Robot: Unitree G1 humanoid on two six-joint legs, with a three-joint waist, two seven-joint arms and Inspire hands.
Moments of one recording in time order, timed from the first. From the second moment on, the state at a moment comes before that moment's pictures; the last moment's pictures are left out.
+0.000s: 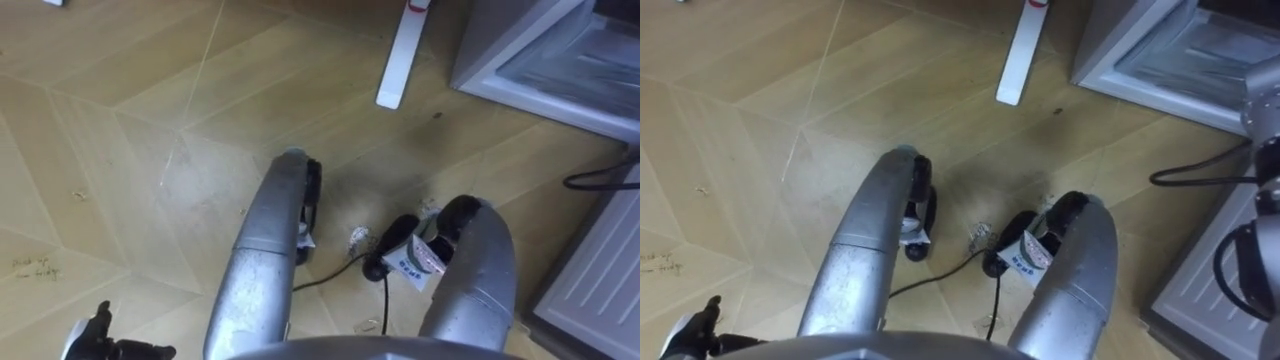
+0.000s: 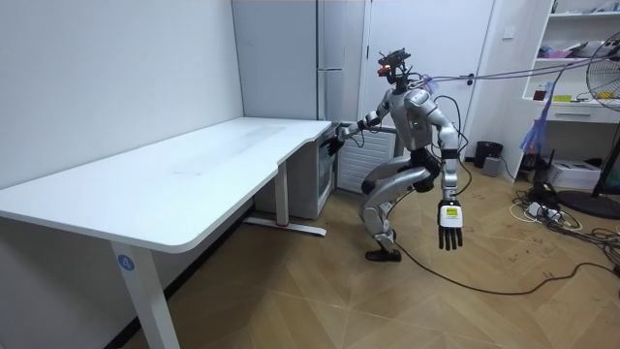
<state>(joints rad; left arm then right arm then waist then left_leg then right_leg) 0.33 0.48 -0.12 0.86 -0.07 -0.01 0.12 -0.65 -0.75 0.22 0.94 1.48 -0.09 -0.59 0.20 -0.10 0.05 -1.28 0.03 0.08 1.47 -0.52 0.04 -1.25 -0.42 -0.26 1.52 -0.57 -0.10</state>
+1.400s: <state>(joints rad) 0.42 0.45 -0.16 0.79 -0.08 0.02 0.08 0.01 -0.56 0.28 1.13 0.85 -0.04 0.09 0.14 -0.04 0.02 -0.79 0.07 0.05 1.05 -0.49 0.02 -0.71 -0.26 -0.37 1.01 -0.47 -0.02</state>
